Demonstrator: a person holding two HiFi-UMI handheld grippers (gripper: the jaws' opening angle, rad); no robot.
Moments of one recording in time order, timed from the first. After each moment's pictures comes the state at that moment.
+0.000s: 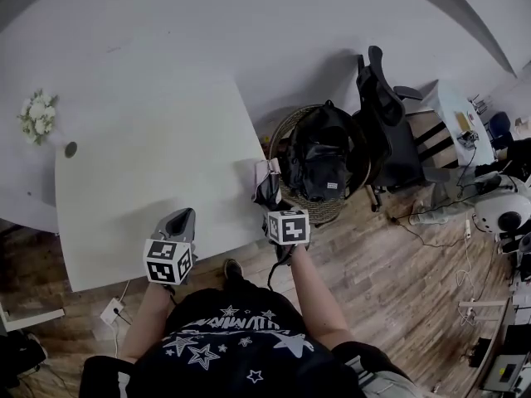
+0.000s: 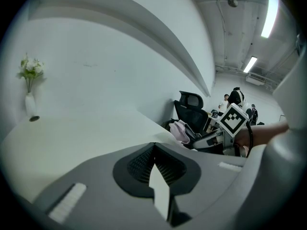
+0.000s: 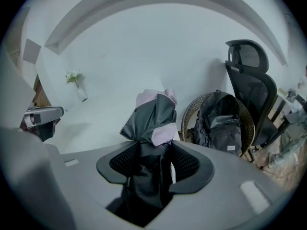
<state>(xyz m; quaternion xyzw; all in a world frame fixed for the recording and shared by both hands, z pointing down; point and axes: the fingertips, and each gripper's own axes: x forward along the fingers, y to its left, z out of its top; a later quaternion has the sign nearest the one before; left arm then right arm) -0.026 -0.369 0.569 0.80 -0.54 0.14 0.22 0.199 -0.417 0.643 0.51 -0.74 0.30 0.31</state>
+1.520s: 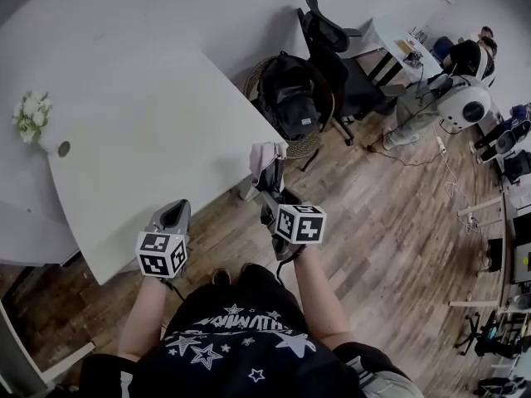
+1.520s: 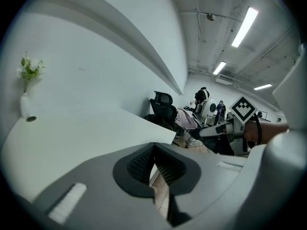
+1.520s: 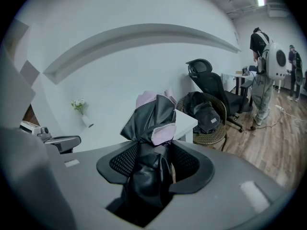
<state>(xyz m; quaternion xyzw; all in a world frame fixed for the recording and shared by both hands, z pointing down) -0.104 -0.218 0.554 0.88 -0.40 0.14 0.20 0.128 -0.191 0.570 0.64 -0.68 0.33 0.13</state>
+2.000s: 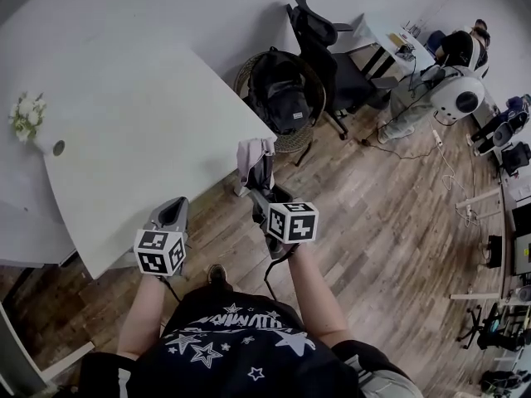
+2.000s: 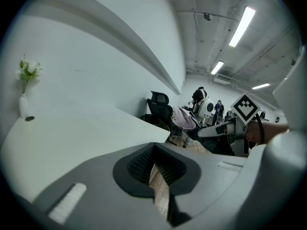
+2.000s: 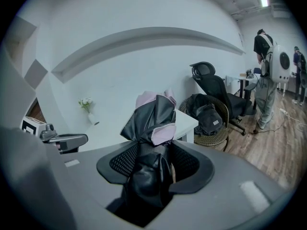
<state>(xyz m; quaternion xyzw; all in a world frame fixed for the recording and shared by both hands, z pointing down) -0.080 -0.192 0.548 0.89 -0.40 0.14 0.19 0.126 -0.166 0.559 0.63 -0.70 0.31 0.14</state>
